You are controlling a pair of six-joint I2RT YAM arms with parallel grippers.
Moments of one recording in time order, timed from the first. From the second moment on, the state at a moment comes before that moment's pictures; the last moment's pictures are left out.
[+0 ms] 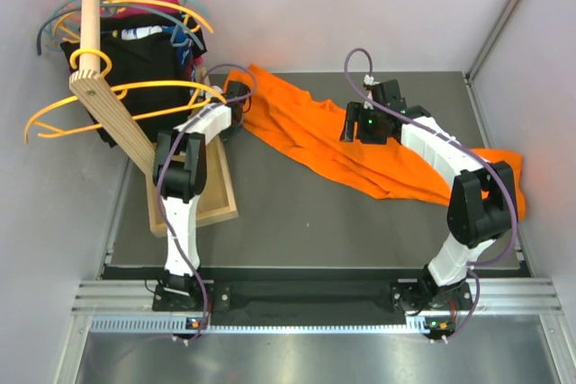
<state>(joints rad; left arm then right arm) -0.21 2.23 1.73 -0.60 -0.54 -0.79 0.35 1.70 1.35 -0.51 -0.14 0.37</state>
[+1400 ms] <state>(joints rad) -0.51 2.41 2.06 -0.29 -0.76 -0.55 0.12 1.48 1.21 -0.57 -0.14 0.29</state>
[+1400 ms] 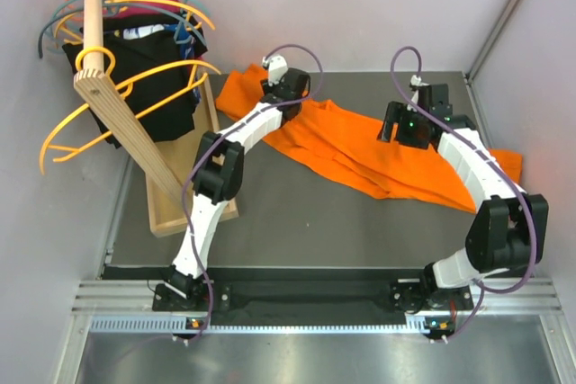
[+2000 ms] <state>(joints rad) -0.33 2.47 2.09 -0.10 -0.66 -0.59 0.02 1.69 1.33 -0.56 -0.14 0.31</state>
